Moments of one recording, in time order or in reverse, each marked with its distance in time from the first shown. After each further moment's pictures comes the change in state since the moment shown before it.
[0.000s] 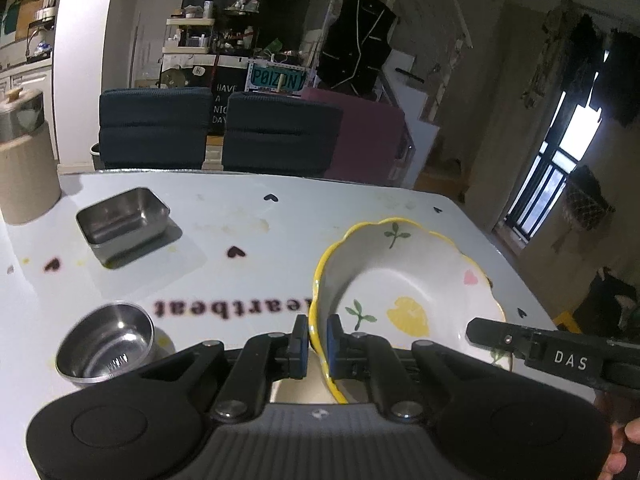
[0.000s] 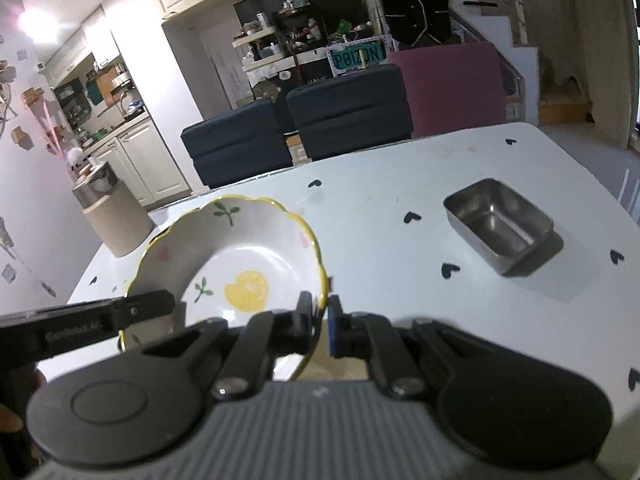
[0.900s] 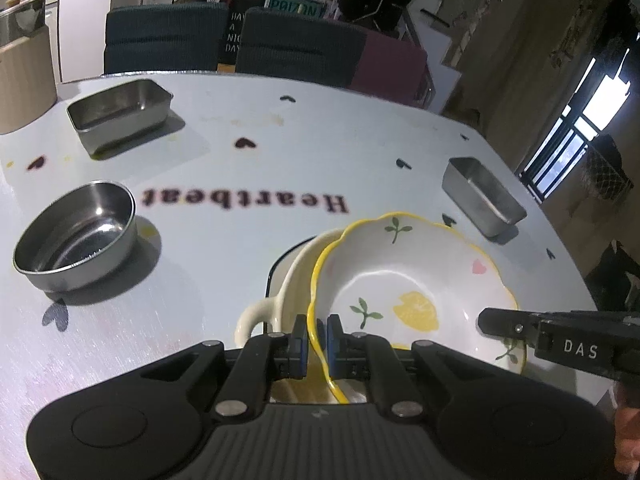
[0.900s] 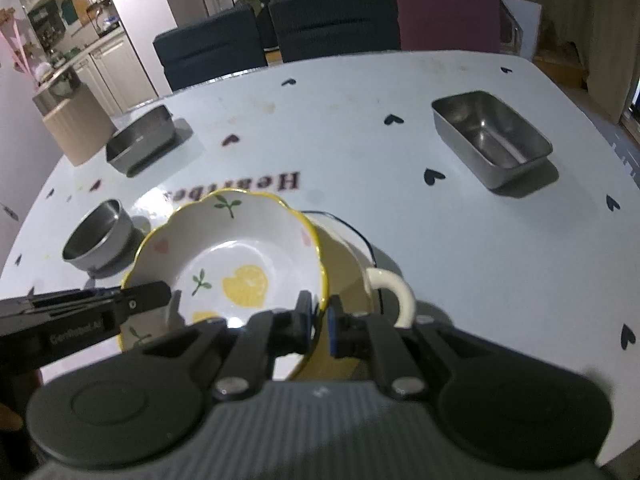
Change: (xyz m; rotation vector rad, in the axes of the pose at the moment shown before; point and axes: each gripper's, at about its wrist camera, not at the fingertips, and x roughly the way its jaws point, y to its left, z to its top) left arm 0.059 0.017 -0.056 -0.057 0.205 0.025; right arm 0.035 0.003 -0.037 -0.074 0.255 -0.113
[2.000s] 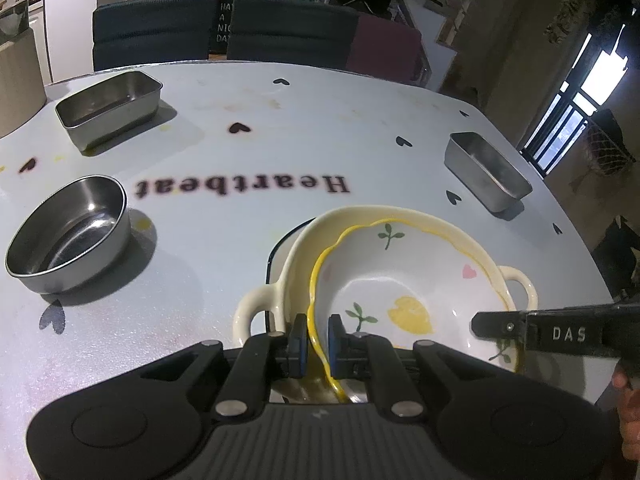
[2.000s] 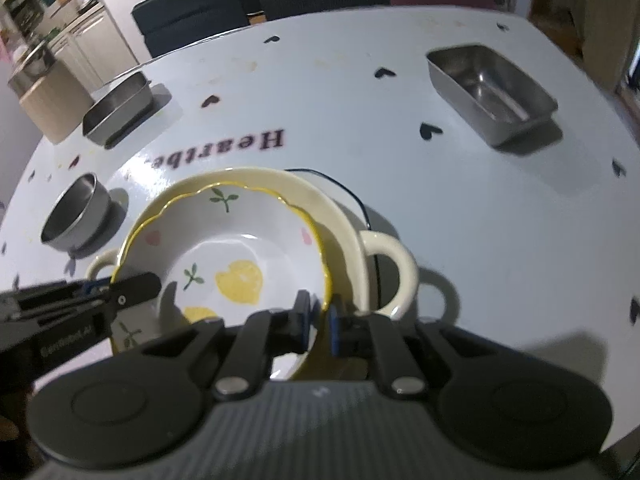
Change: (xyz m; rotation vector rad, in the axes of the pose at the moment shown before) left arm 0.009 -0.001 -0.002 0.049 0.044 0.007; right arm 0.030 -0.001 0.002 0.063 0.129 -0.012
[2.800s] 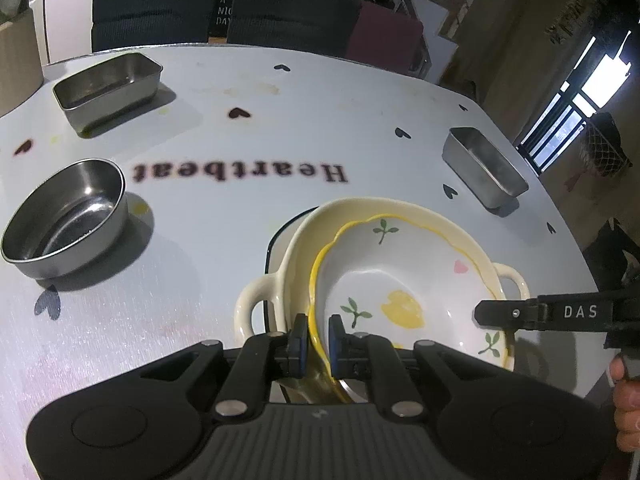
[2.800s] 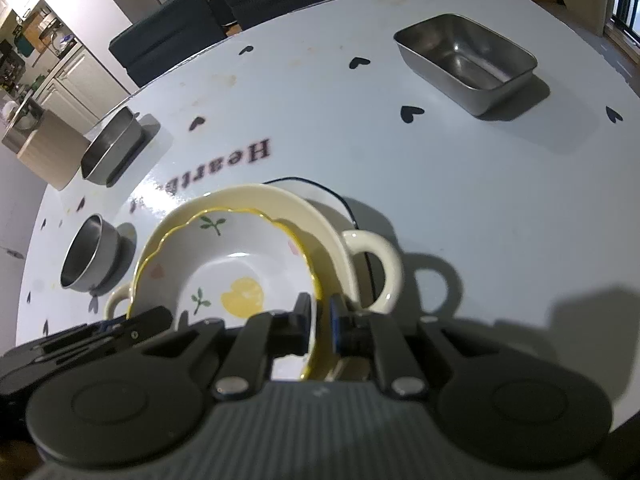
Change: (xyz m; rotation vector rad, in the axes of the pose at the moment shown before) left arm -0.001 0.003 0.002 -0.033 0.050 -0.030; right arm -0.004 -0.019 0.004 0.140 0.010 0.064
